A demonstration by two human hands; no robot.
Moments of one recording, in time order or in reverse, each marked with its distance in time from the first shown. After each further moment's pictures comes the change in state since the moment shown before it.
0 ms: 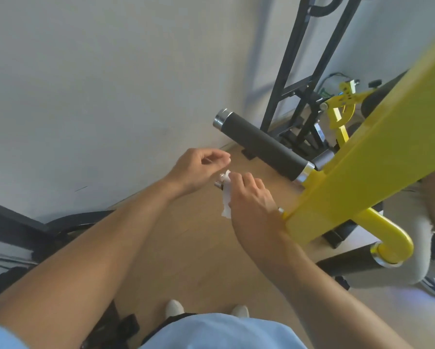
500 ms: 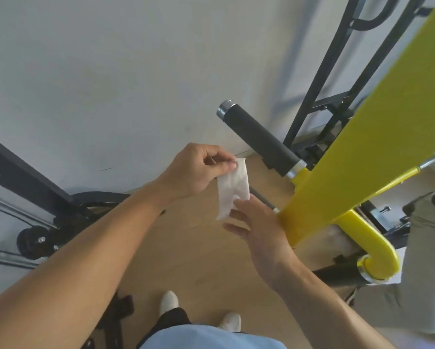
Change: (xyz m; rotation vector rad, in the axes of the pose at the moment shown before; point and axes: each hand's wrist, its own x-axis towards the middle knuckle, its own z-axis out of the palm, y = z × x) left_hand -0.051 0.038 0.004 -0.024 0.139 0.009; right_hand -0.029 0.022 -0.048 1.379 -0.519 0.710
